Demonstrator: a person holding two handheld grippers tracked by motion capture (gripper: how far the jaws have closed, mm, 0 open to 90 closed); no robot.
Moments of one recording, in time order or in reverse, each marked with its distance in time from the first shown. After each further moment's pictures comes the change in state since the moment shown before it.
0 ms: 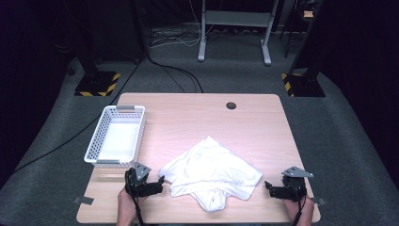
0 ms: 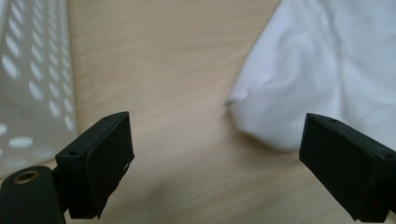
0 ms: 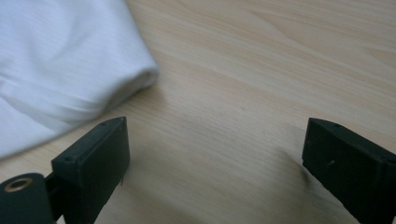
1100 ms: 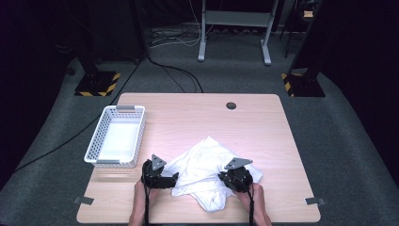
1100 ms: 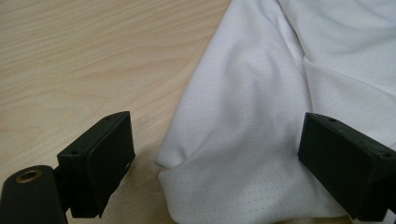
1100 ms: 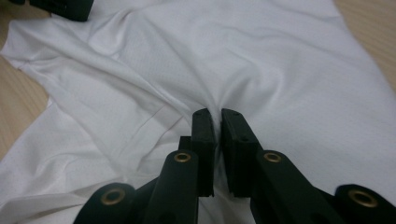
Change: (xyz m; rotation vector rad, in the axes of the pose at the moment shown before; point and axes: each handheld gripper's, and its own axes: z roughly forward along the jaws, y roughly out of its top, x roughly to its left) left arm -0.010 0.009 0.046 0.072 -0.115 0.020; right arm 0.140 0.078 0.049 0.058 0.285 -0.232
